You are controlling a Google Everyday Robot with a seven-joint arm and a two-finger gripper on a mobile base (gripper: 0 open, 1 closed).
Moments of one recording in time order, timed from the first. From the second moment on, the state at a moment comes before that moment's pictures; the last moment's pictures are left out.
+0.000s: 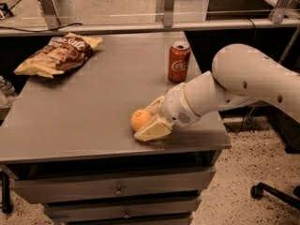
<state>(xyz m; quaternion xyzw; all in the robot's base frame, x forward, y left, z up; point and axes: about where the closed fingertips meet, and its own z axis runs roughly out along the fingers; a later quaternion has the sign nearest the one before) 0.477 0.009 0.818 -0.59 0.70 0.26 0.31</state>
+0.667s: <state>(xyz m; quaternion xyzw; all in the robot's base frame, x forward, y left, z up) 0.477 0.009 0.821 -0.59 0.70 0.26 0.31</state>
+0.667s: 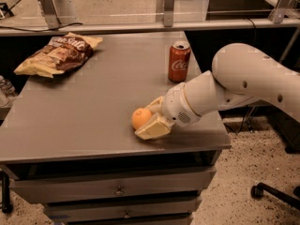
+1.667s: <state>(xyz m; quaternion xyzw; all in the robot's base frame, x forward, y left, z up) 0.508 -0.014 0.858 -0.55 0.73 0.24 0.32</state>
